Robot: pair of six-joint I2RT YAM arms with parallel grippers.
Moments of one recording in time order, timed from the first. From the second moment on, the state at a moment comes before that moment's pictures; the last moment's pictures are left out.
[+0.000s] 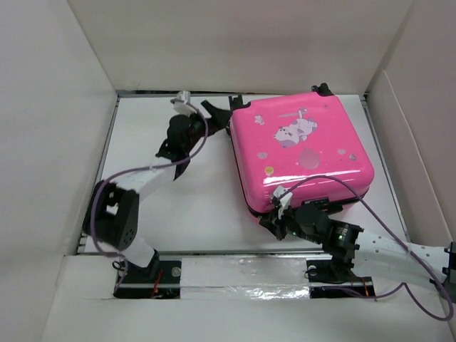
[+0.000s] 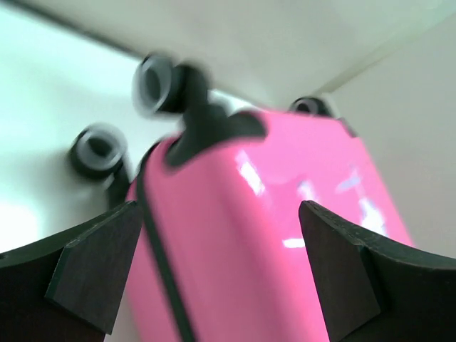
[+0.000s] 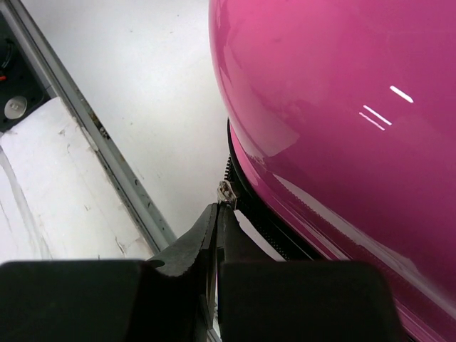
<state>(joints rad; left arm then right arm) -0.44 1.48 0.87 0.52 0.02 -0.81 1.13 0.72 0.36 -0.02 0.08 0.25</state>
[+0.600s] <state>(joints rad) -0.35 2.12 1.55 0.41 0.33 -0.89 1.13 0.77 0.36 0.04 0.06 0.24</state>
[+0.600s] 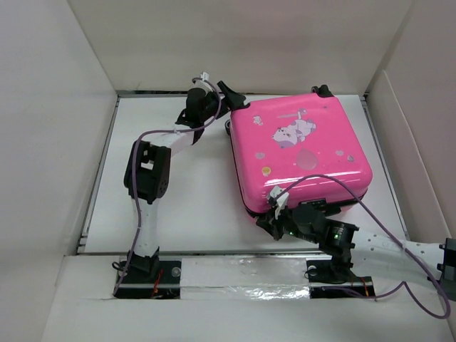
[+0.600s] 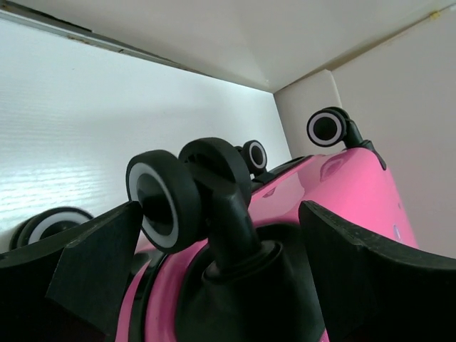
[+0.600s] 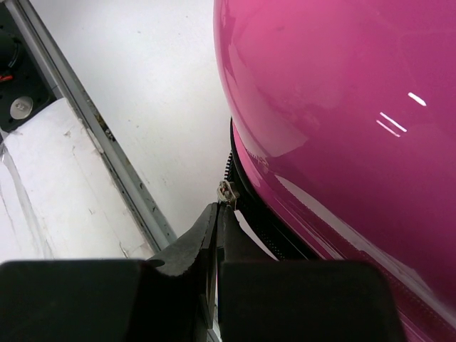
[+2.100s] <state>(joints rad) -0.19 1.47 0.33 1.10 0.13 -1.12 0.46 0.86 0.45 -0.05 -0.42 0.10</state>
